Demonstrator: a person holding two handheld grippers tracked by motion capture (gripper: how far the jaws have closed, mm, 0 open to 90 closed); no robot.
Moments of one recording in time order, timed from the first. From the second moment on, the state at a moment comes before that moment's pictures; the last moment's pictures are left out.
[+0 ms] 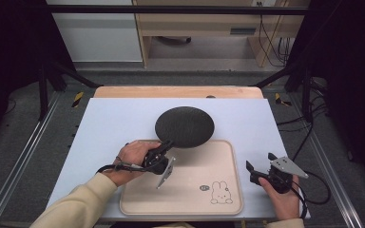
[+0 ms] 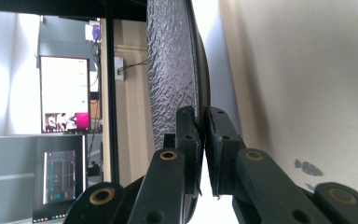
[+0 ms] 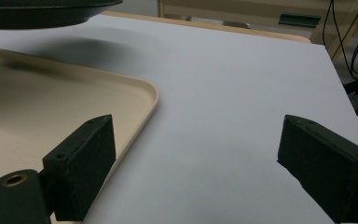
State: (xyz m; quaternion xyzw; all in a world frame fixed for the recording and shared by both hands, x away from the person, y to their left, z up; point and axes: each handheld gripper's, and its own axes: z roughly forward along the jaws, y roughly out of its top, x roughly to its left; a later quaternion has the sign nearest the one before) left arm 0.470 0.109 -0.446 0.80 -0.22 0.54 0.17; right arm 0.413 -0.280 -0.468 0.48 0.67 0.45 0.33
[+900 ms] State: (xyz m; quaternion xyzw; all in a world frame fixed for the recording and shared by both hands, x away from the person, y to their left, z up) left arm 0.423 0.118 -0.452 0.79 -0.24 0.52 0.21; right arm 0.413 -0.280 -0.468 0.49 0.67 0.45 0.33
